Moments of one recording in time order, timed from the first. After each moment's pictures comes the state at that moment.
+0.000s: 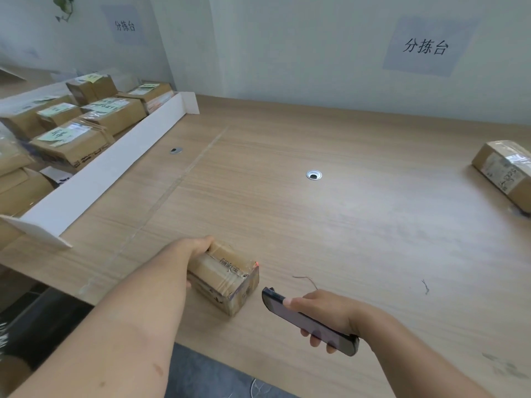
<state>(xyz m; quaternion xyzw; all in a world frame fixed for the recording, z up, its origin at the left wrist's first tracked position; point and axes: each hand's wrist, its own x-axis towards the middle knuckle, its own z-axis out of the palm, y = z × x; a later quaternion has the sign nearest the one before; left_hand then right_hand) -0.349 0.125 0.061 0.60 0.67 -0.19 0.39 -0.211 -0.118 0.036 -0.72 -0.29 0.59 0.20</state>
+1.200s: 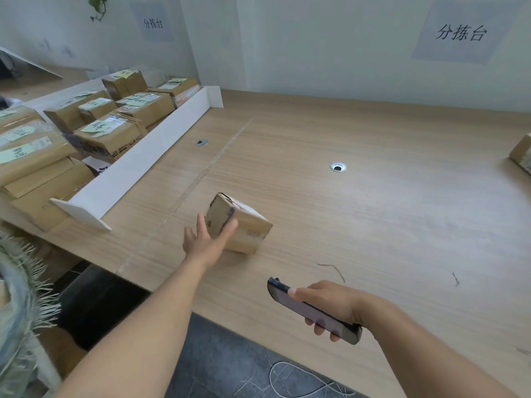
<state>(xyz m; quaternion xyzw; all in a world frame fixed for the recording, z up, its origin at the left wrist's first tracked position) -0.414 0.102 0.044 0.67 0.59 0.10 0.43 -0.246 -0.100 0.027 -0.71 -0.32 0.60 0.19</state>
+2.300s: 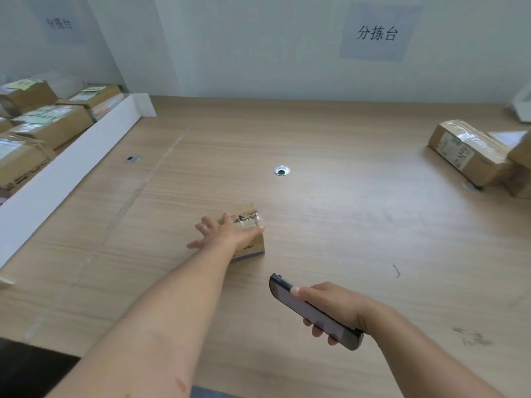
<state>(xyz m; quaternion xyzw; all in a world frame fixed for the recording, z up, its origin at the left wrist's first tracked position) -0.229 0.090 0.029 0.81 0.53 -0.13 0.20 -0.172 -0.149 0.028 -0.74 -0.21 0.57 0.30</state>
